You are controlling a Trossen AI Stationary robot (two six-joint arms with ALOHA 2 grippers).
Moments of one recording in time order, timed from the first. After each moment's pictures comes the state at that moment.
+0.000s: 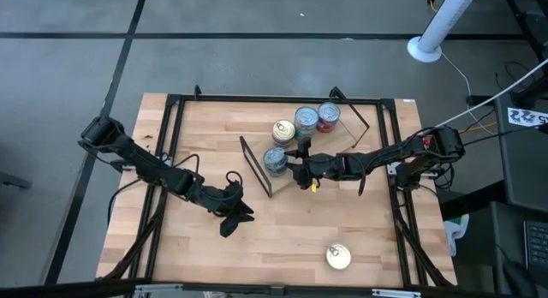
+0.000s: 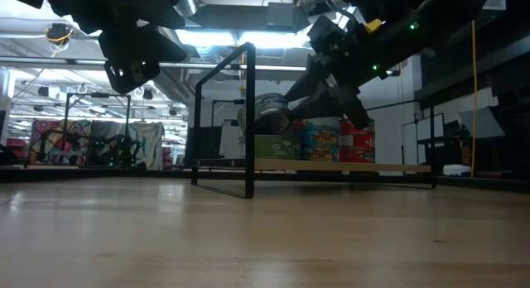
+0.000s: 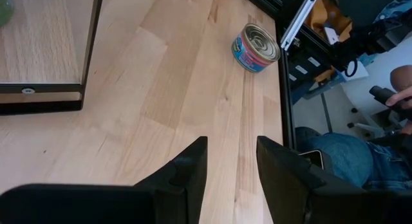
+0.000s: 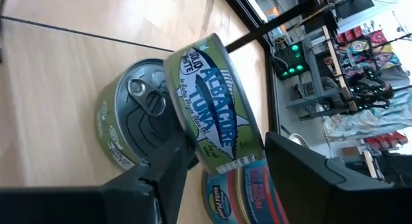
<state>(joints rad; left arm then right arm) -0.44 1.38 0.66 0.18 -0.19 -0.80 0.08 1.59 0.78 0.33 0.45 -0.74</state>
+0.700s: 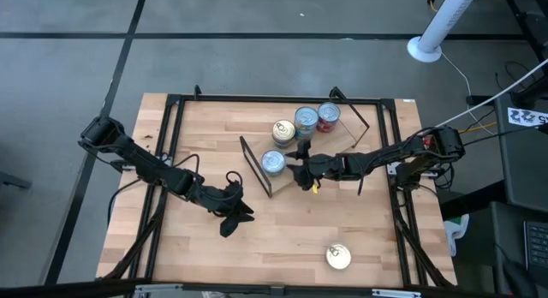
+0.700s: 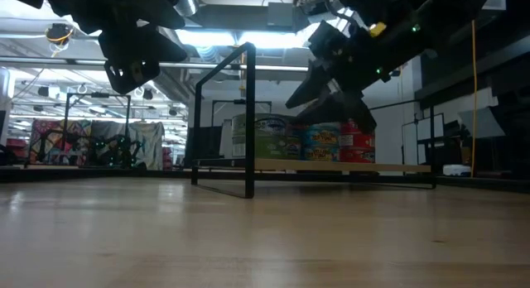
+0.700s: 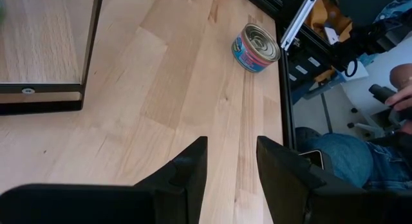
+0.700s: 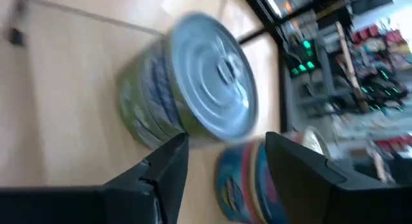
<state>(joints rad) -0.44 1.38 0.66 0.18 -0.19 -0.80 0.08 1.59 0.78 0.28 0.42 -0.74</state>
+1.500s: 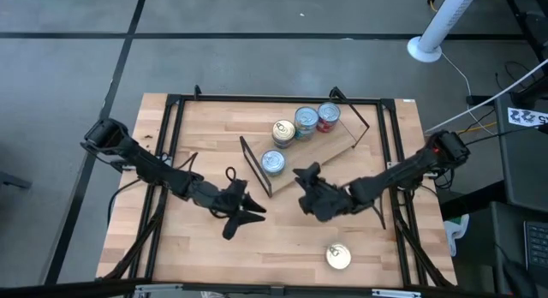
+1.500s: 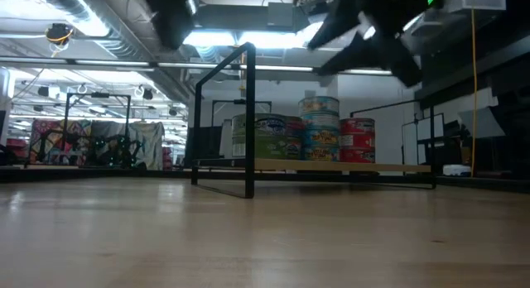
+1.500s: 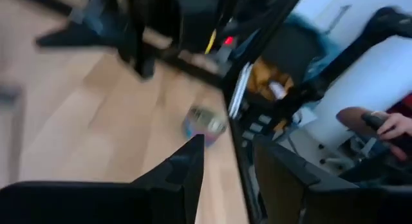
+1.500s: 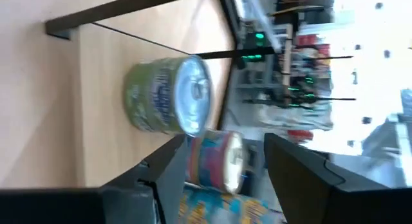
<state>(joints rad) -0.44 1.42 0.67 0.55 -0.25 -0.60 0.43 1.59 1.00 -0.16 0.93 -0.74</state>
